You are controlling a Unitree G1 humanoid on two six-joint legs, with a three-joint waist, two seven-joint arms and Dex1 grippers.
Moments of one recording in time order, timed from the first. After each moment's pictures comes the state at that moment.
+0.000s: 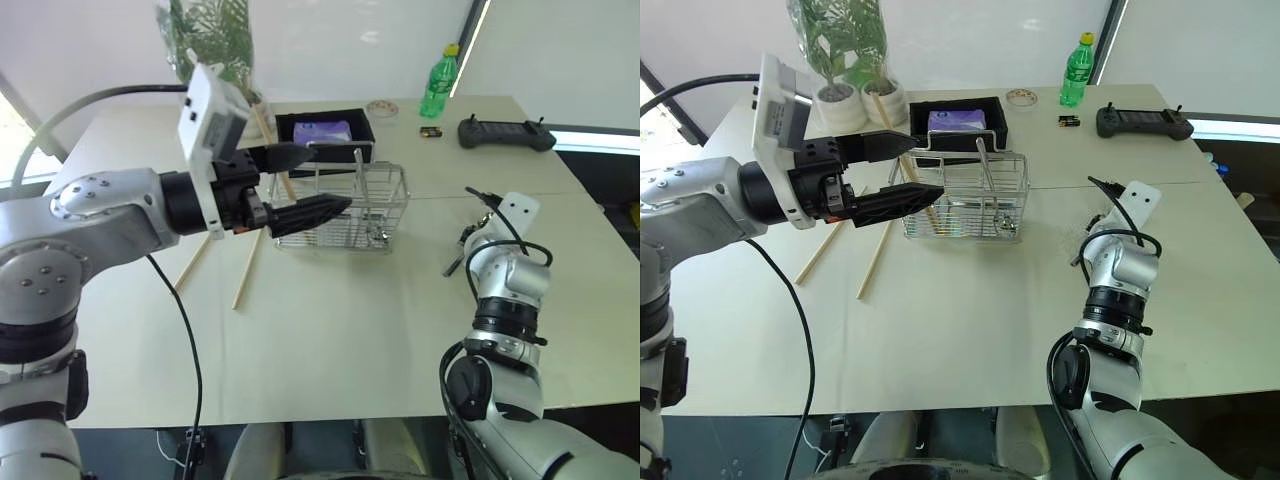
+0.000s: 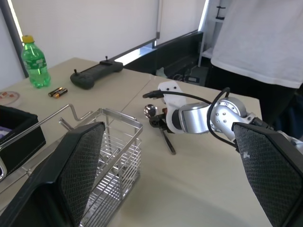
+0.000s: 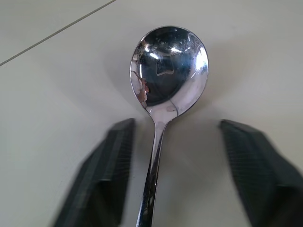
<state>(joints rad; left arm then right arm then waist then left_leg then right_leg) -0.76 0.83 0.06 -0.52 -1.34 0.96 -0.33 -0.71 -0.13 -0.53 0.26 0.13 0.86 -0.44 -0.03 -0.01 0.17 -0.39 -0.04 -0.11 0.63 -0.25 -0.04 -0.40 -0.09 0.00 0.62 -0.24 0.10</state>
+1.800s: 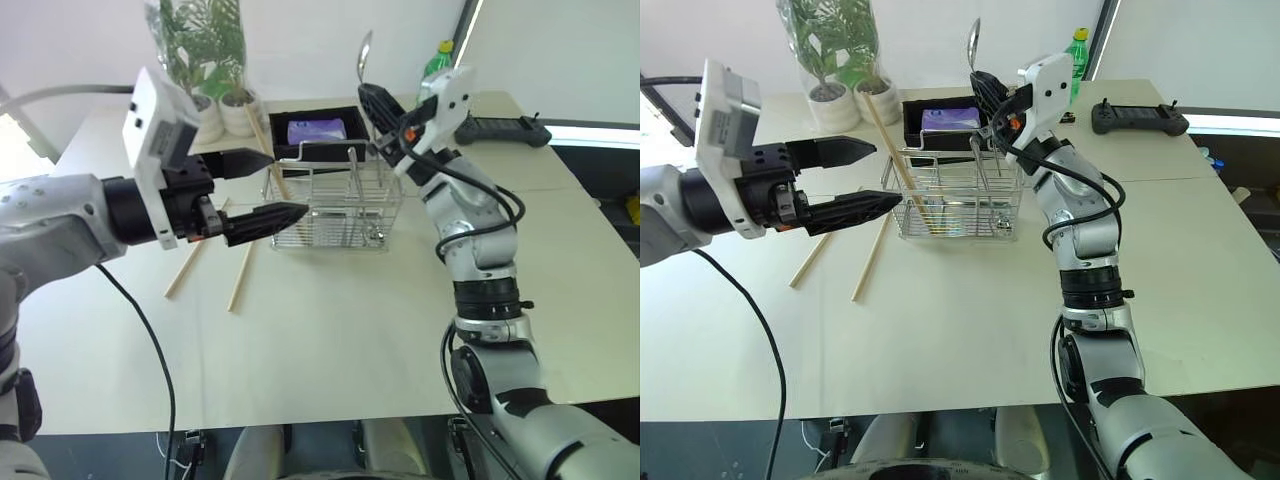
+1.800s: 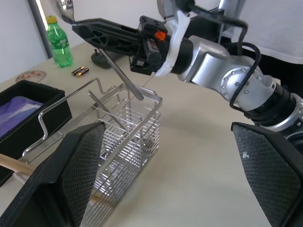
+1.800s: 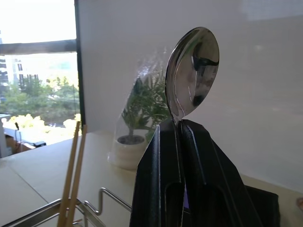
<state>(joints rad) -0.64 1.01 0.22 -0.56 -1.40 1.00 -0.37 -0.82 -0.20 -0.06 0.13 0.31 0.20 0.42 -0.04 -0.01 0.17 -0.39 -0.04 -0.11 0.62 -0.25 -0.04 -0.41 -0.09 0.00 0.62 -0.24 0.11</state>
